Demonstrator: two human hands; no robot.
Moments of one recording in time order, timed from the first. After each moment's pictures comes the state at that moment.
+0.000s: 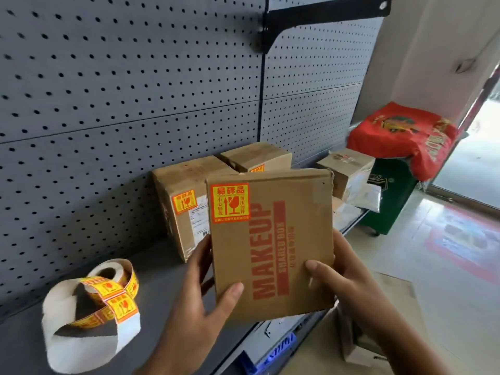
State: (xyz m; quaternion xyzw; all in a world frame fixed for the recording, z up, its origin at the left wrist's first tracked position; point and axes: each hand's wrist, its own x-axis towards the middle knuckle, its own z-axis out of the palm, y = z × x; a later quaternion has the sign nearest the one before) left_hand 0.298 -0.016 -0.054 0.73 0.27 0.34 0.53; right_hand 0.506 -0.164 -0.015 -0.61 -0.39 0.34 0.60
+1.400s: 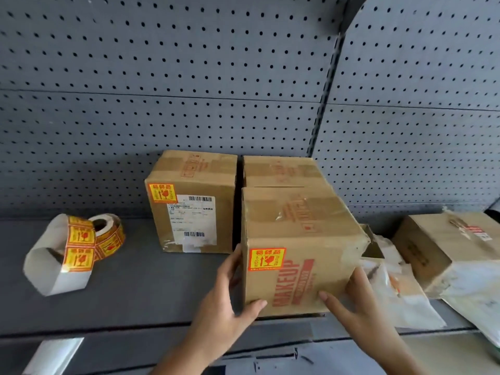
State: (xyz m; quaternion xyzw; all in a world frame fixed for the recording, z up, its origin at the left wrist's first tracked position) left_hand 0.532 -0.013 -0.140 0.70 0.45 0.41 0.38; right_hand 0.802 -0.051 -0.105 -0.59 -0.56 0.38 0.44
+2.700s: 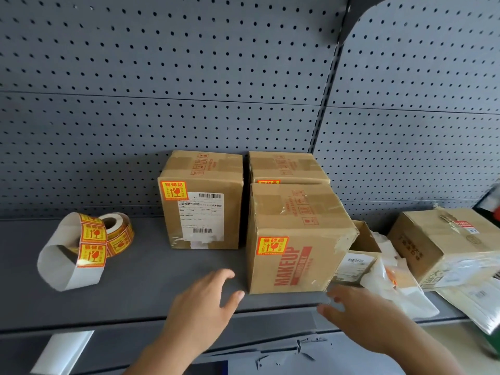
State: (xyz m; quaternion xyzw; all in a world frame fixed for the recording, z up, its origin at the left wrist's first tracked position) left_hand 0.488 -0.029 -0.088 0.77 0.59 0.14 0.20; right_hand 0.760 -0.068 -0.033 -0.75 -0.61 0.24 -0.08
